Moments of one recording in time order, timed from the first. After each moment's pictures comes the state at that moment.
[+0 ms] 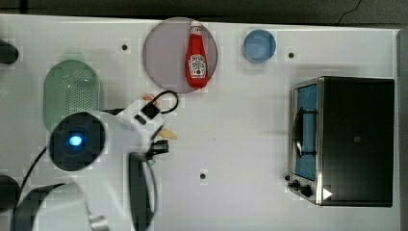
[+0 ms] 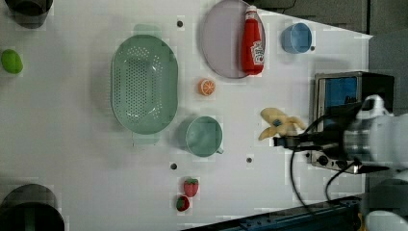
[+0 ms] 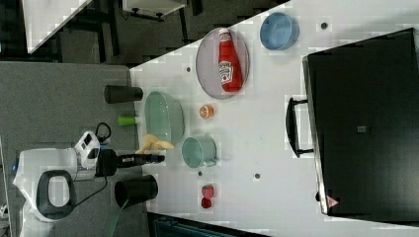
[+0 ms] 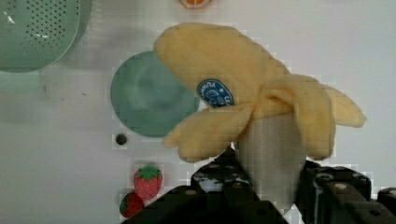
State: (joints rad) arm 0.05 -0.15 0.30 -2.22 0.03 0.38 -0.56
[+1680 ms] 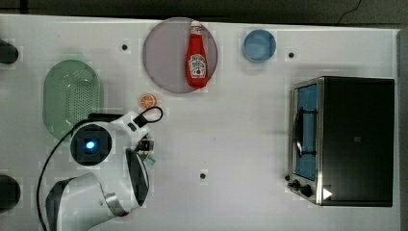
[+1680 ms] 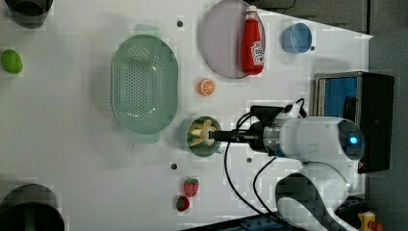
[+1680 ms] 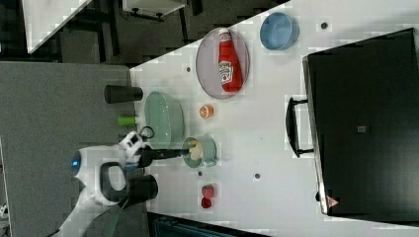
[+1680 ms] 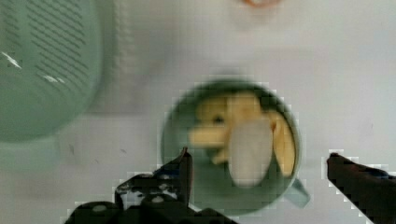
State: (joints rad) arm 0.05 0.10 0.39 -2.37 0.06 0.88 -0.35
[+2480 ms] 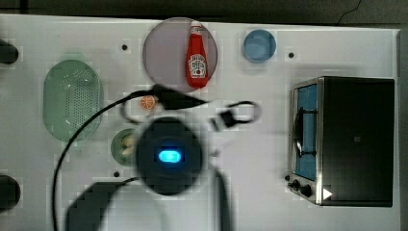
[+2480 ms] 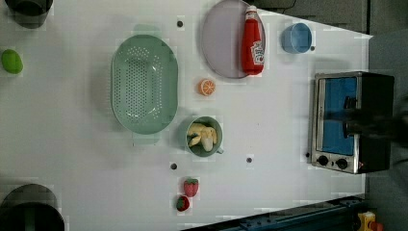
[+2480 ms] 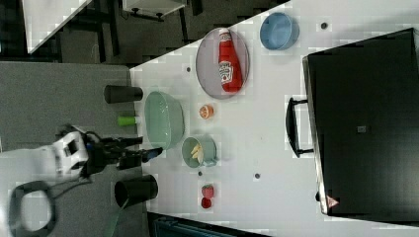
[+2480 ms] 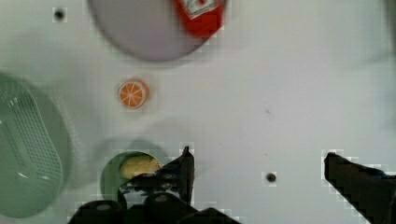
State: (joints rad) arm 0.01 -0.27 0.03 -2.11 0.05 0.31 -0.35
